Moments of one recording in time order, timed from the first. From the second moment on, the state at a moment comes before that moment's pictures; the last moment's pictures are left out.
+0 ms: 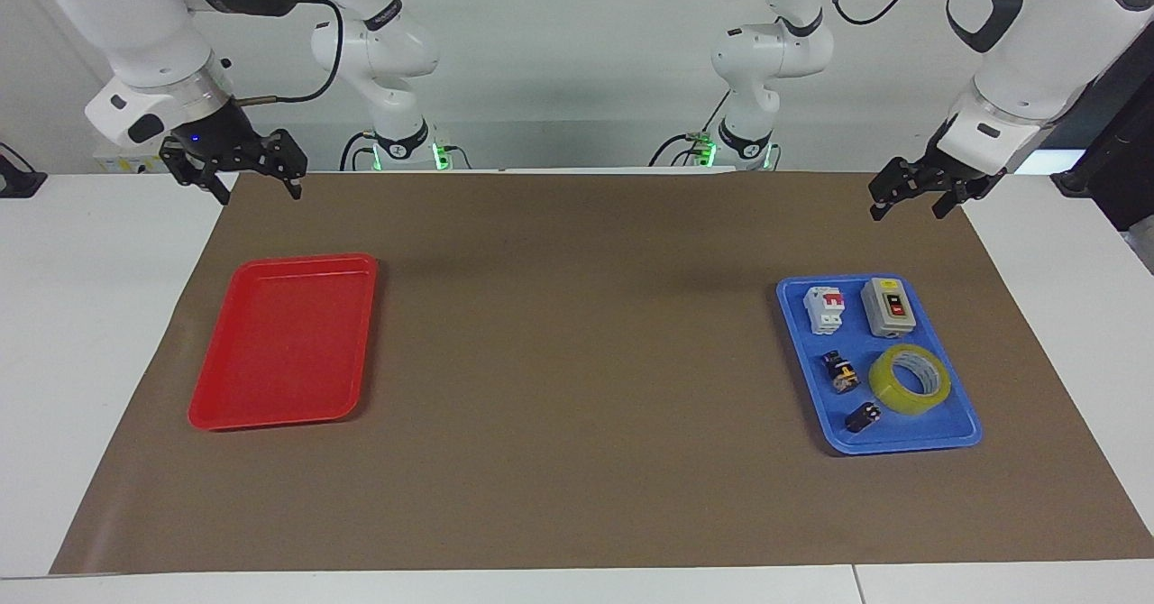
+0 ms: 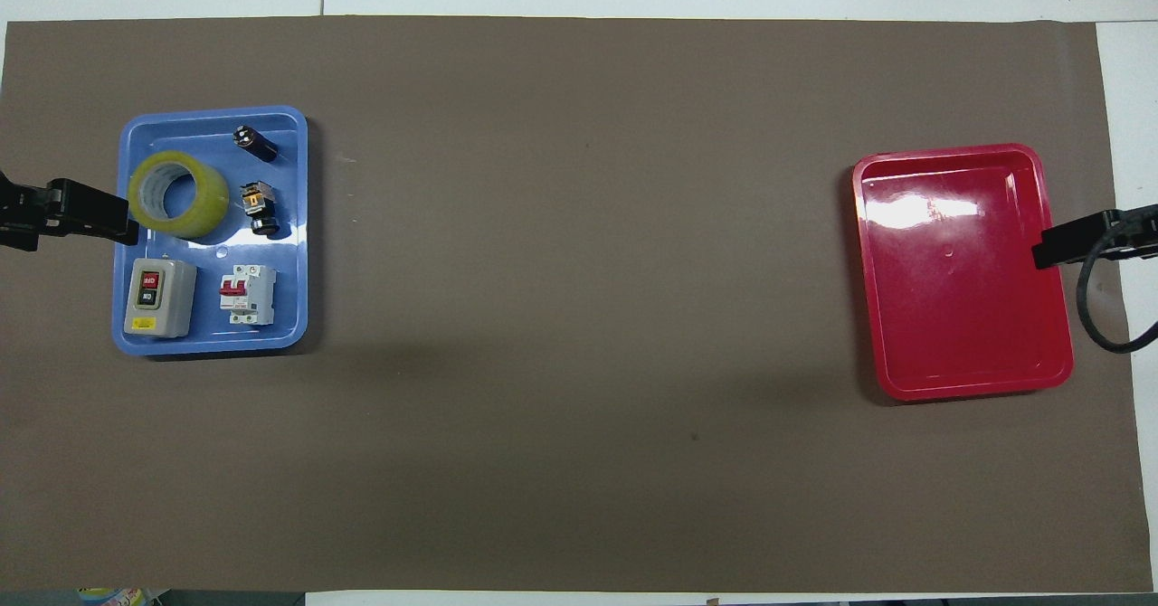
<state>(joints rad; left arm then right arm) 0.00 0.01 -0.03 -1.60 -0.02 1.56 0.01 -0.06 -0.06 0.00 -1.66 -0.01 1.54 -0.13</state>
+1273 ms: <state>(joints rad) 0.03 0.04 -0.02 -1.61 -0.02 1.68 0.06 -0.06 -0.06 0.00 -1.66 -0.01 1.54 -0.13</state>
